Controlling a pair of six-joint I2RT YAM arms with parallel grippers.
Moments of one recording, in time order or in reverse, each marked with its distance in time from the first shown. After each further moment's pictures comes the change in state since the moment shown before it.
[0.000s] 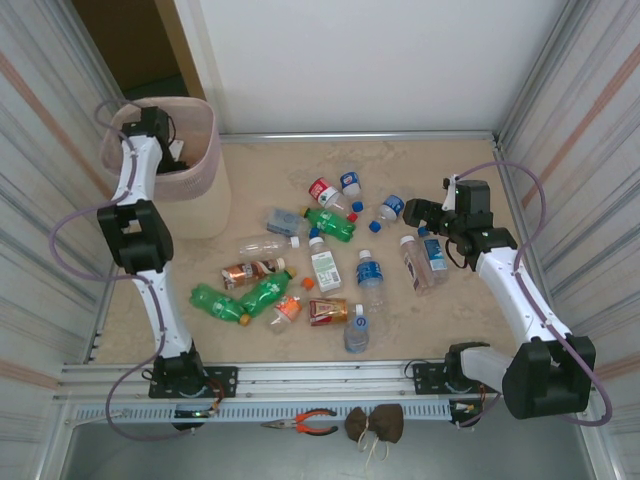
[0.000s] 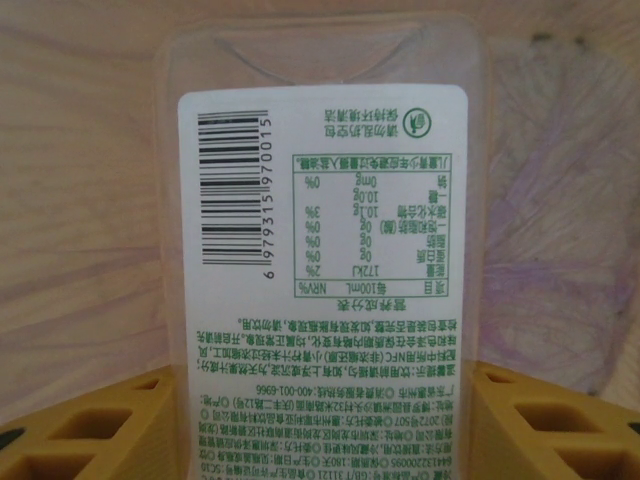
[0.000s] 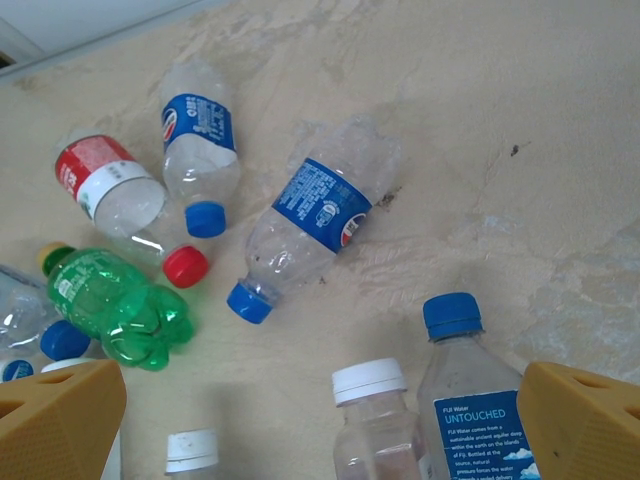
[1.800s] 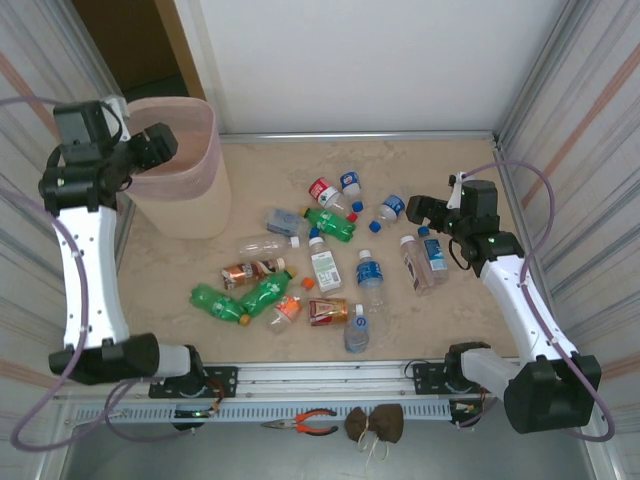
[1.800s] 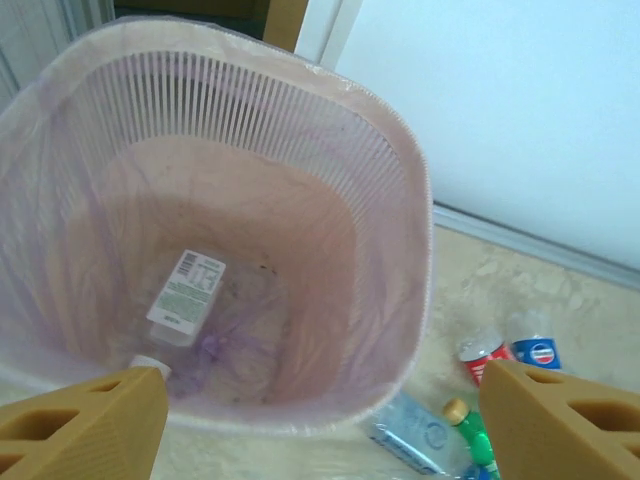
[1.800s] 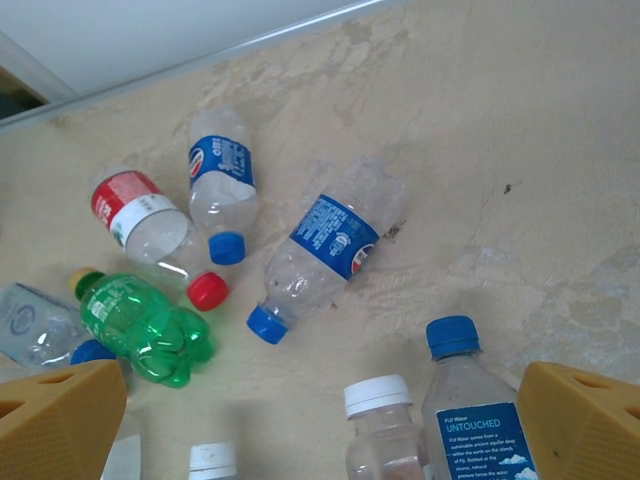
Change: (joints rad) left arm -0.023 -0.913 -0.369 0.214 0.262 -0.517; right arm -0.003 -0.075 0.009 -0.004 0.008 0.008
